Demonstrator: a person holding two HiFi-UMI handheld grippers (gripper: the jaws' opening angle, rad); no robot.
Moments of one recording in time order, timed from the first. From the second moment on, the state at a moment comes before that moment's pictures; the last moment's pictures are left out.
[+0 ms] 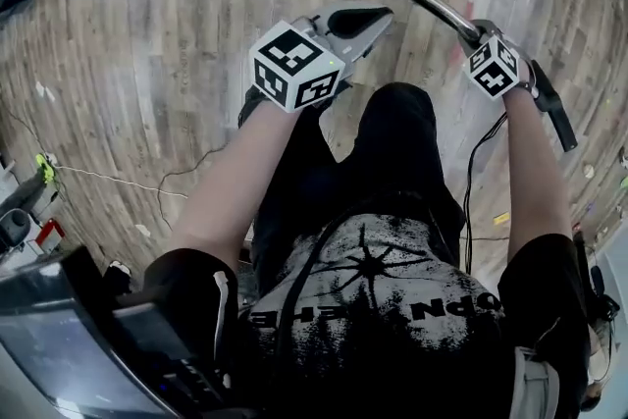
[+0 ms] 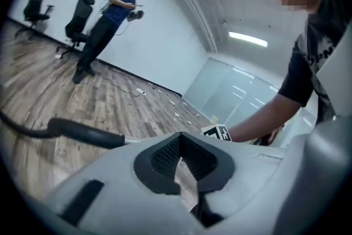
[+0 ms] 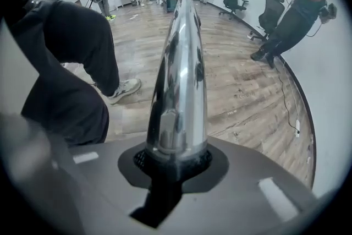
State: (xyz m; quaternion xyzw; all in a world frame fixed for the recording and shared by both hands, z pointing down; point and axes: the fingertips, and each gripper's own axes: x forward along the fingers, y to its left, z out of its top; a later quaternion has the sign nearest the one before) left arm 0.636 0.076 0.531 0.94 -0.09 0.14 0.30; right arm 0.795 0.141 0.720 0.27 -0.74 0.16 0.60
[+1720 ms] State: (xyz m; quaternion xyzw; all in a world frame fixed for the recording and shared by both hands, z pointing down) left arm 0.675 0.147 0.691 0.95 -0.14 0.23 0.13; right arm 0.856 0.205 1.133 0.17 -0.72 0.22 0.63
